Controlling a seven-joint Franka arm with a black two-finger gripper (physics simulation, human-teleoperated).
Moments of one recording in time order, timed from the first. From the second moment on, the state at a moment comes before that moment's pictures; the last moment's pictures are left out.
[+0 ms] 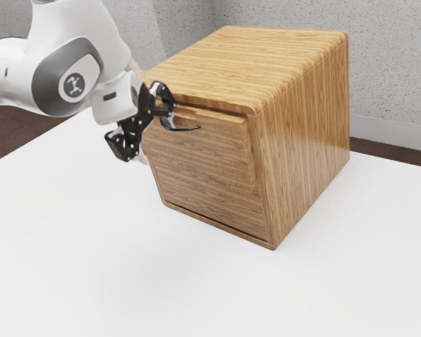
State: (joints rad) arm -0.14 -0.05 0.23 -1.65 0.08 1.92 1.68
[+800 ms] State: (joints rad) arm -0.19 -0.54 0.30 -2.00 0.16 1.98 1.66
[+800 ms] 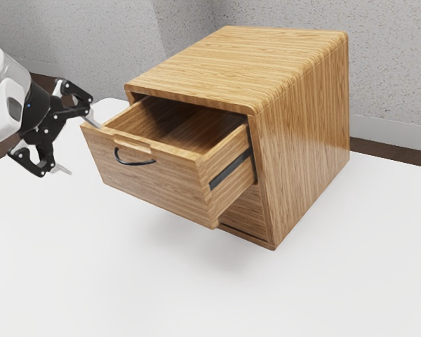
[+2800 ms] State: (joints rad) arm -0.29 -0.53 0.35 -2.11 0.16 2.03 1.83
